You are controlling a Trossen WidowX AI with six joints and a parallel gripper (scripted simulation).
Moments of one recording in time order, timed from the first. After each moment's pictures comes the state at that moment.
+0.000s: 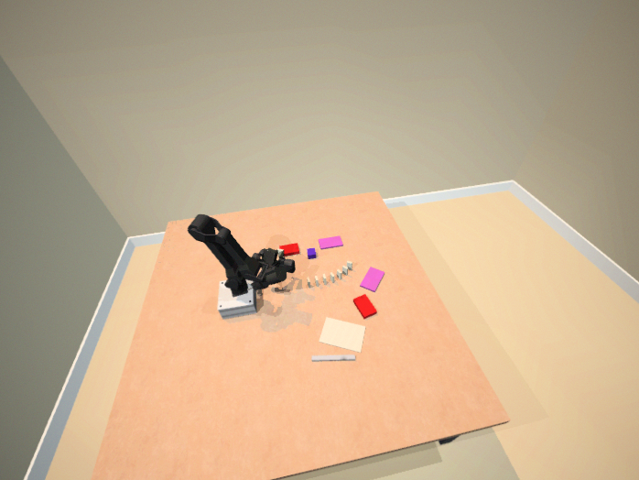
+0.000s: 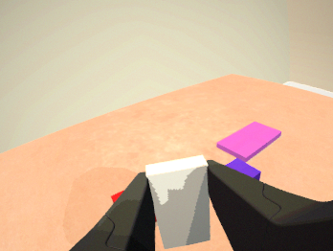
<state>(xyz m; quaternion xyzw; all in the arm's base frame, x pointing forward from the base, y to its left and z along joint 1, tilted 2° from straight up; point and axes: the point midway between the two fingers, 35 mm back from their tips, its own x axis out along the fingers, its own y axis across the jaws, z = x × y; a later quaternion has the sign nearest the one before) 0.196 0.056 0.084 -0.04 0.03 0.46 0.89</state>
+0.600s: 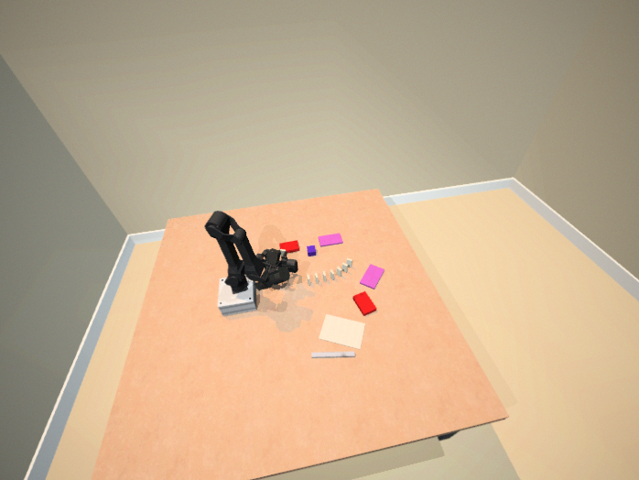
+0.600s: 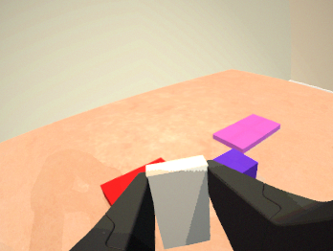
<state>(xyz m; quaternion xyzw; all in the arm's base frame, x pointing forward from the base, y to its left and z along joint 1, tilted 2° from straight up) 0.205 0.053 0.064 -0.05 0.03 0.46 0.88</state>
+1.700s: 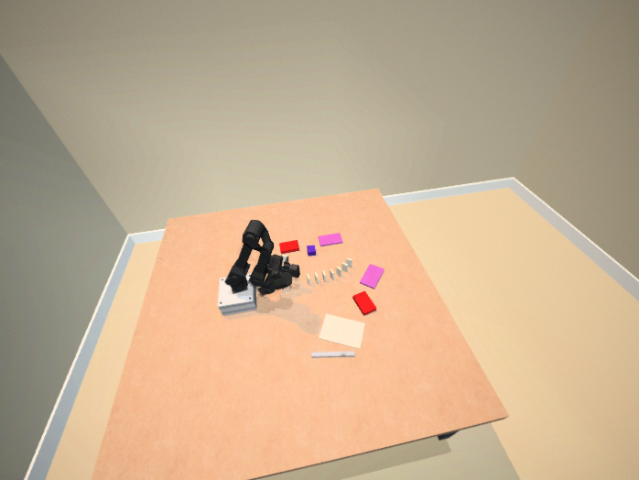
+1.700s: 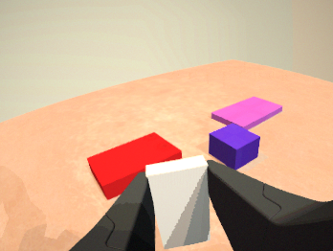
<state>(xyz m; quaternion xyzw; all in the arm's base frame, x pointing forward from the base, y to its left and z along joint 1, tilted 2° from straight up) 0.210 0.053 0.023 -0.06 0.03 0.47 0.88</state>
